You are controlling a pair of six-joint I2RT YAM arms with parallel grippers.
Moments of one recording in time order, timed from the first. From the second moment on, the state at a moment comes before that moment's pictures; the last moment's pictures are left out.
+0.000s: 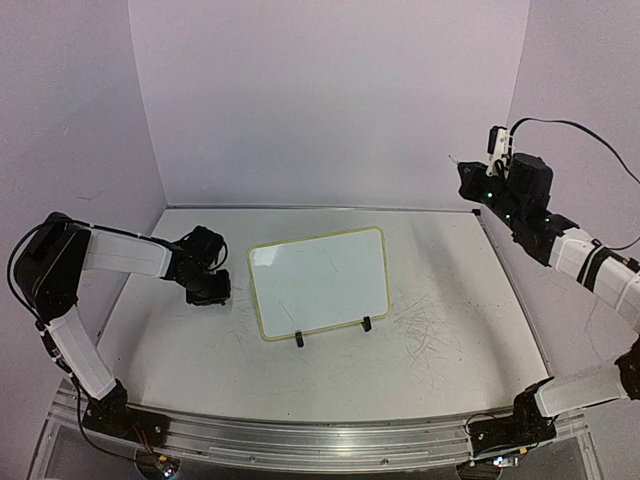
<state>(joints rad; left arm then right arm) -0.51 1.70 0.93 -0.31 -0.06 -0.60 0.33 1.24 1.05 0.13 0.13 0.27</state>
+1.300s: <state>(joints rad) -0.52 1.49 1.02 -0.47 -0.25 -0.54 0.33 1.26 1.05 0.10 -0.04 0.28</state>
